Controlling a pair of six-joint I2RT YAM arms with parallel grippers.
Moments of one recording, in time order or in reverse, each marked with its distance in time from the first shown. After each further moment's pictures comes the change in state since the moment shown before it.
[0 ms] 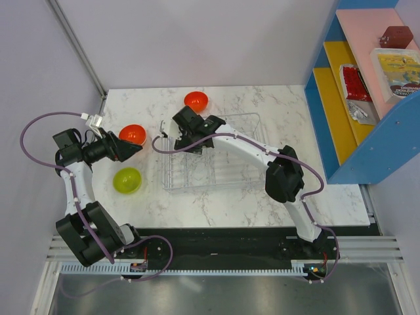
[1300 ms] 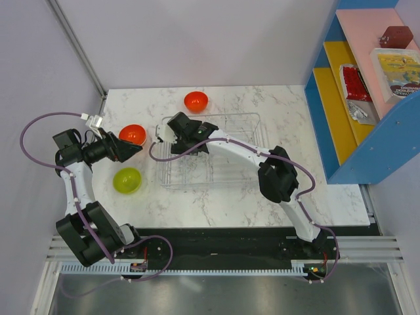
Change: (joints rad) left arm 0.003 -0.001 -0.004 0.000 0.007 0.014; right arm 0.028 0.059 -0.022 0.130 0.093 -0.098
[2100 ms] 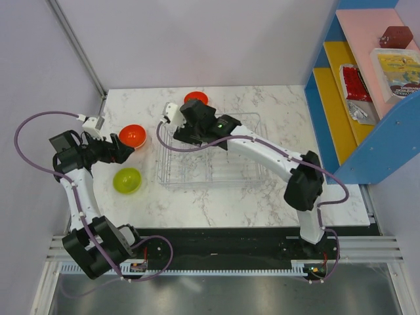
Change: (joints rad) left arm 0.009 -0.106 0.000 -0.024 -0.380 0.105; right arm -0.015 -0.240 -0.120 0.062 0.044 0.159
